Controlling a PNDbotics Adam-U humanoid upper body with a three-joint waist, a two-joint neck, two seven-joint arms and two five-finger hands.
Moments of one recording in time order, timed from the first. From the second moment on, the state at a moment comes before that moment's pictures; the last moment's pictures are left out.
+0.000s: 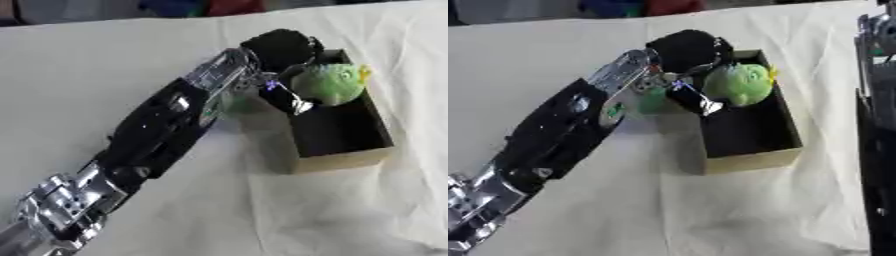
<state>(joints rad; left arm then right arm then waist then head) -1.04 0.22 -0.46 -1.20 -1.10 -0.22 -0.27 -0.98 -0.13 0.01 -1.55 0.46 -0.29 -0.06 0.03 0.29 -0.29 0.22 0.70</state>
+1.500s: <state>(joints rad) -0.88 0.38 -0.38 -1.44 -0.99 -0.08 -0.40 -0.92 -0.14 -0.01 -1.56 0.46 -0.27 -0.08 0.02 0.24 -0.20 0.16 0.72</state>
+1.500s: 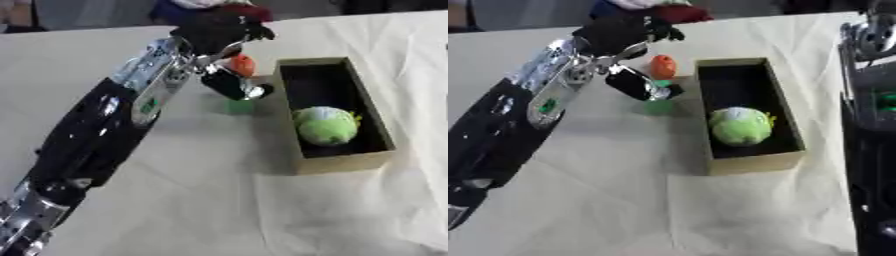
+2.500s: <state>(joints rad) -0.90 0.34 -0.31 -1.15 -1.14 -0.10 -0.37 -0.94 -0.15 -0.03 -1.56 0.45 -0.26 -0.08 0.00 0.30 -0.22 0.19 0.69</state>
